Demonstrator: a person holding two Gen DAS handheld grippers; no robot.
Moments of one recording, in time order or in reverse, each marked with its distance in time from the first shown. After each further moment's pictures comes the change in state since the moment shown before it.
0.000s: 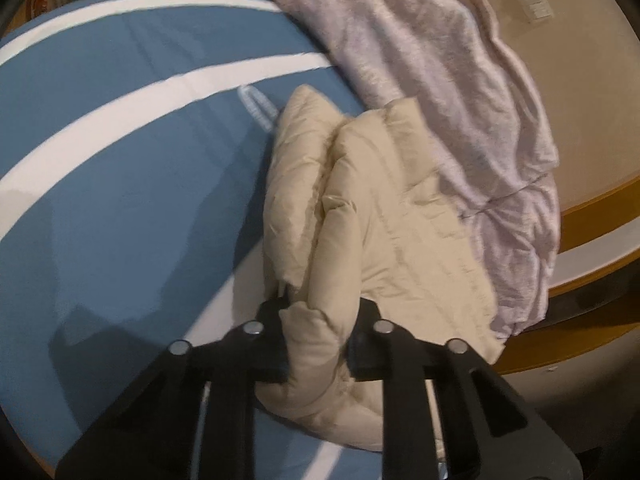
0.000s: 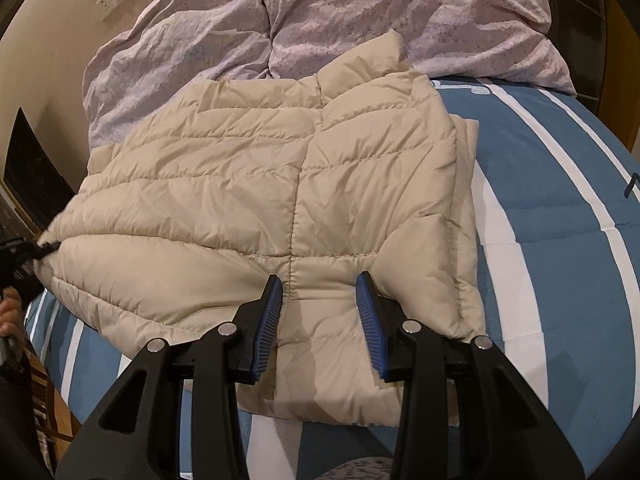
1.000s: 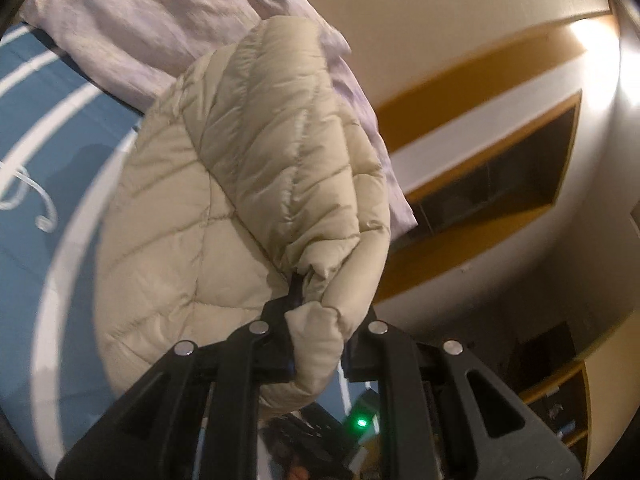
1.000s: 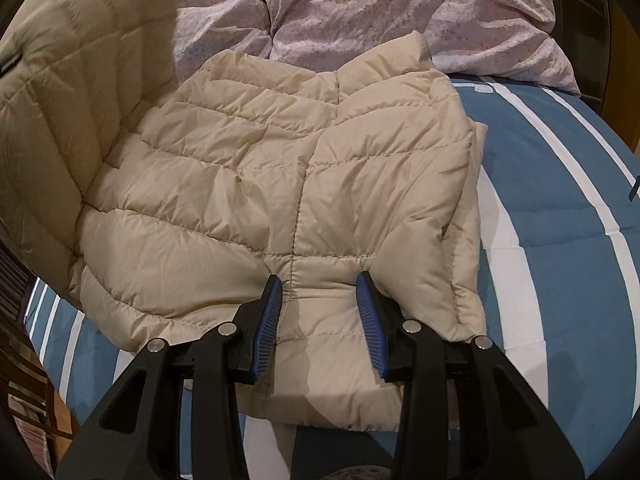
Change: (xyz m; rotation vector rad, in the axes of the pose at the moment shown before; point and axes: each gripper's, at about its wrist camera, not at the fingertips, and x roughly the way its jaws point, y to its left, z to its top) left arm 0.009 -0.233 -0.098 0.319 0.189 -0.442; right arm 0.004 -0.001 0.000 0.006 0.007 0.011
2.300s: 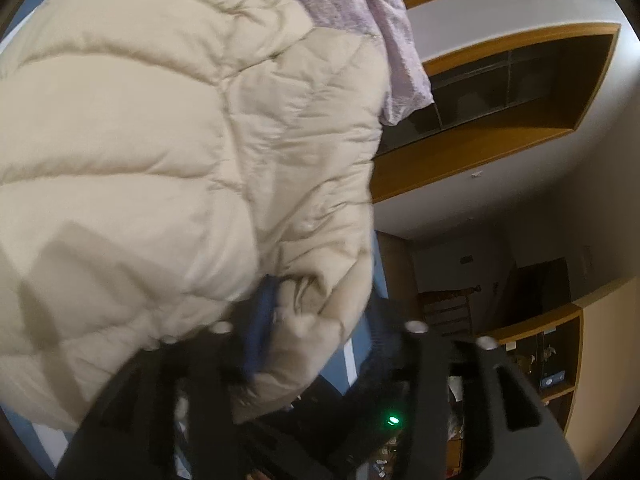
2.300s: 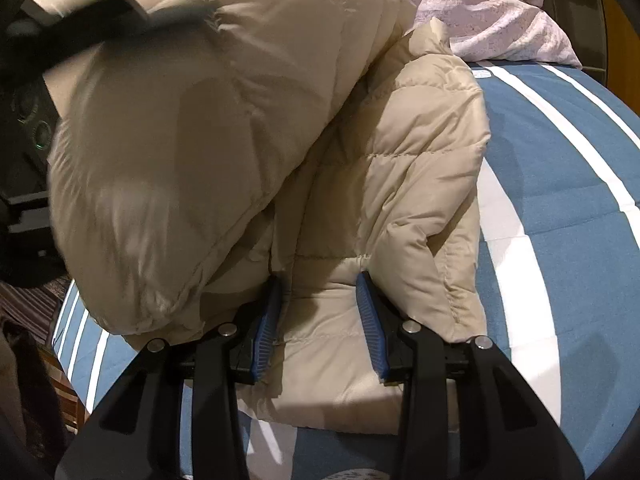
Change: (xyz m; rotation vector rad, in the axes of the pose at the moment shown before) left arm 0.189 -0.027 -0.051 0.003 0.377 0.009; right arm 0.002 -0.028 0.005 0.087 -0.018 0.104
